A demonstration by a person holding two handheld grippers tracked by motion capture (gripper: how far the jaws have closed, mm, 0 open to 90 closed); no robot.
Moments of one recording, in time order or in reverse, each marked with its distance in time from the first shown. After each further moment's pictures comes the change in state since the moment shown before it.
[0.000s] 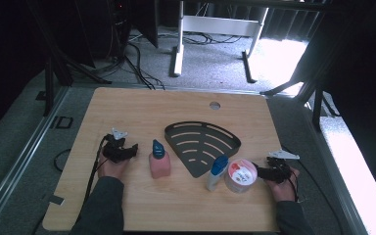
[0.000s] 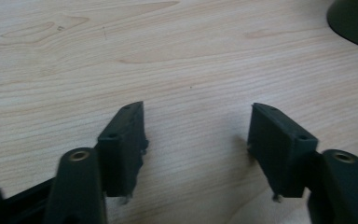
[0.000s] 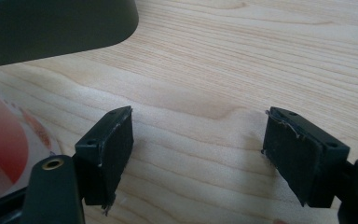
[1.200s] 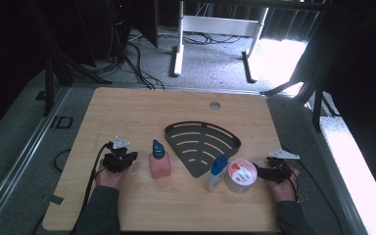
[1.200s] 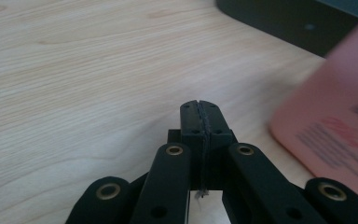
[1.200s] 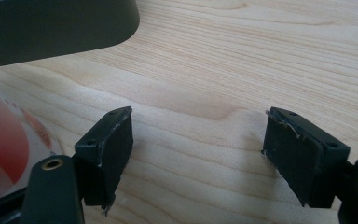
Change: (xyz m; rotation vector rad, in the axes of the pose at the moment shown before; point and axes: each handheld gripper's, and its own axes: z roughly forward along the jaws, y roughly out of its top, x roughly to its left) left arm -0.028 -0.009 -0.047 0.032 -0.192 0.065; right arm 0.000 0.000 0.000 -0.001 0.005 -0.001
